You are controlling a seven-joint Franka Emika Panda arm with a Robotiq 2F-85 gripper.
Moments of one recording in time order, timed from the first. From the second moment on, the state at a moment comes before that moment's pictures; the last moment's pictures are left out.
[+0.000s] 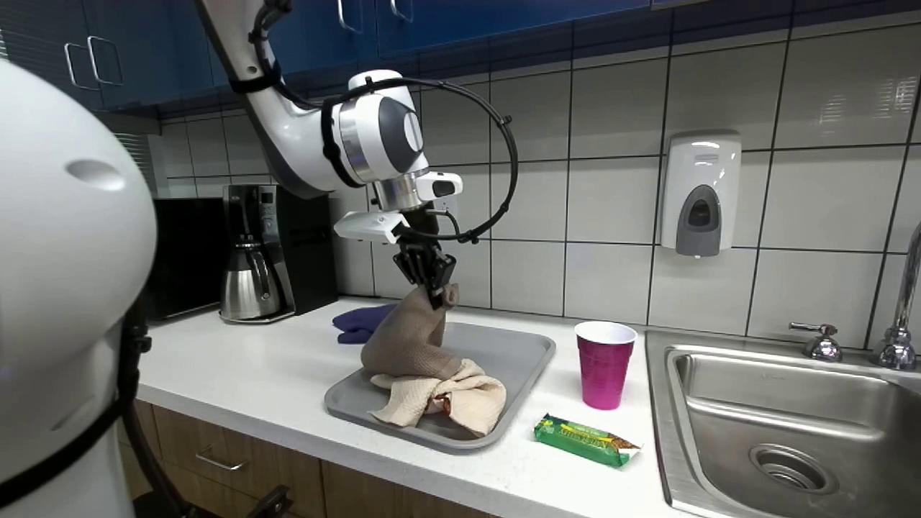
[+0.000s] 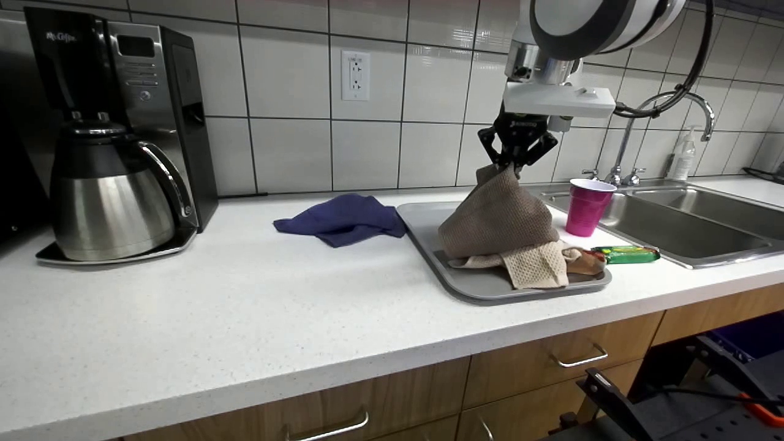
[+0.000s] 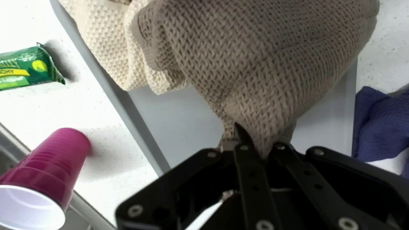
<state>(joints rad) -0.05 -0.07 0.10 -2.56 -0.27 2.72 0.58</state>
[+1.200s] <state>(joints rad) -0.02 0.02 0.05 -2.51 -0.09 2.62 0.50</state>
